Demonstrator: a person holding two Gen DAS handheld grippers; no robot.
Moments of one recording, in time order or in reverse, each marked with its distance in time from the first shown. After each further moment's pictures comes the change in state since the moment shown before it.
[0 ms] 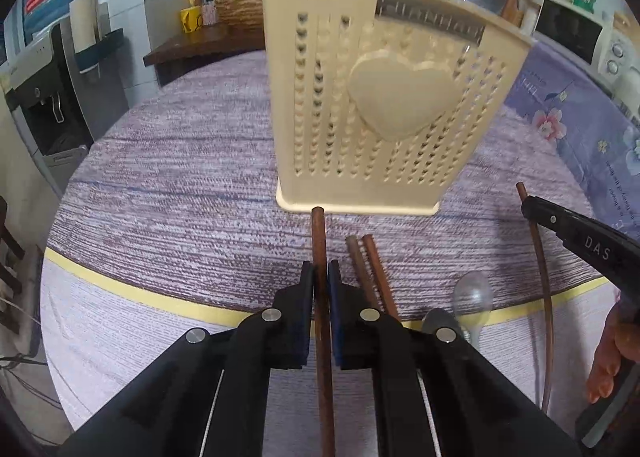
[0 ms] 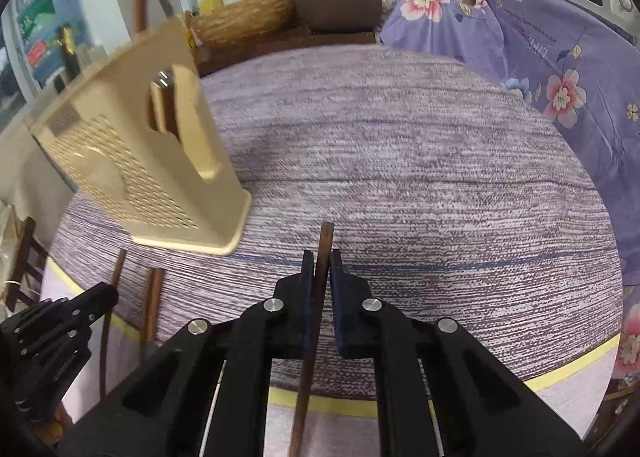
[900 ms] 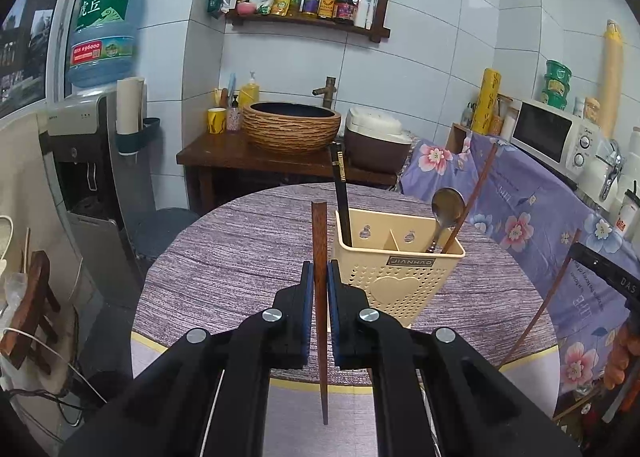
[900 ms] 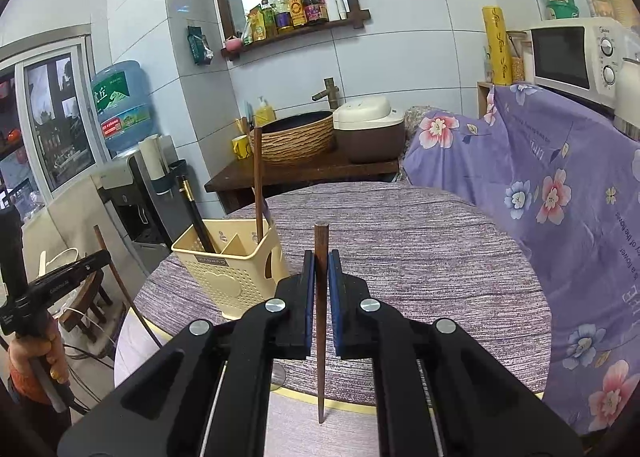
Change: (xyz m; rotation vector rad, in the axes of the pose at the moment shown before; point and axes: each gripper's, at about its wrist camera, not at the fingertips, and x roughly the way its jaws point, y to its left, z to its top) left arm -0.138 0.042 0.046 -0.053 -0.350 -0.036; right arm -0.168 -0.021 0.034 -0.050 -0.327 0.149
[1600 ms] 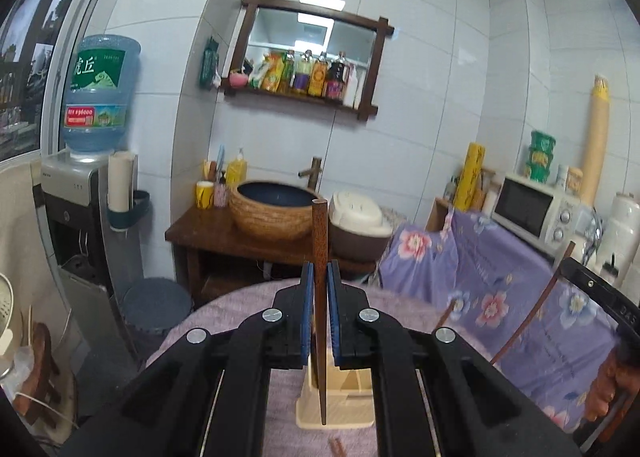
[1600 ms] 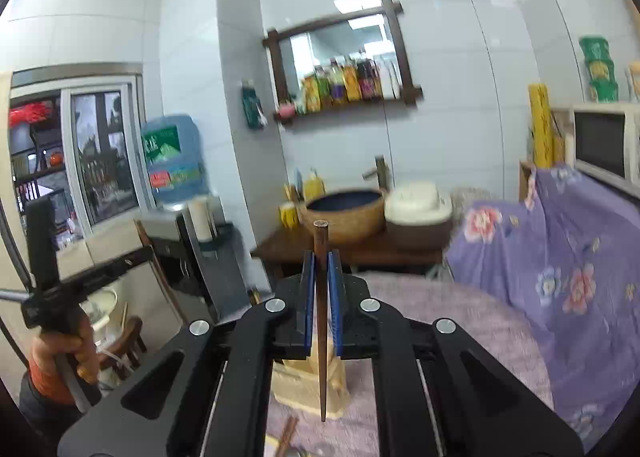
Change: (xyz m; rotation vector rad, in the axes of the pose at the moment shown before) left arm -0.043 -0.012 0.122 -0.037 -0.233 -0.051; right arm -0.049 0.074 0.121 -0.100 -0.262 0.143
